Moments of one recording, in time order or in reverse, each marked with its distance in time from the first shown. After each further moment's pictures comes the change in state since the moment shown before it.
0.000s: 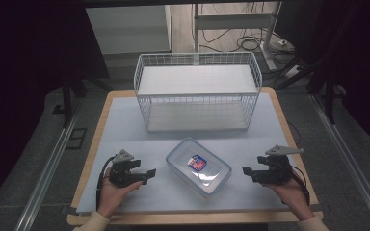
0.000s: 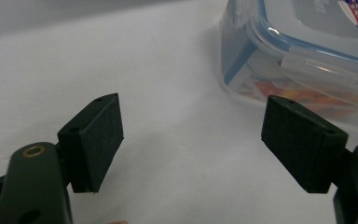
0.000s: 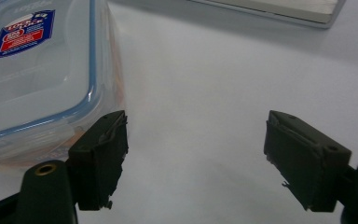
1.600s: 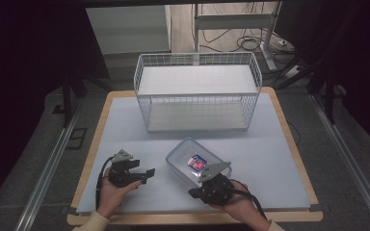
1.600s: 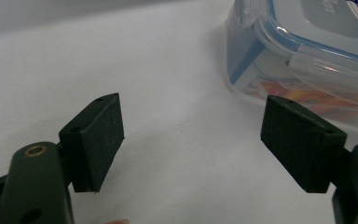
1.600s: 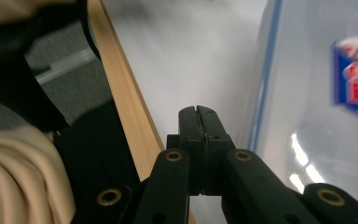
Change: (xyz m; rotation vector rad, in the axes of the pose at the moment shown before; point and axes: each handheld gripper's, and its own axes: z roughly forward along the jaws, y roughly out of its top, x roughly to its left) left arm 0.002 -0.002 0.001 0.006 0.007 -0.016; right arm 0.162 0.025 0.050 0.176 0.388 -0.395
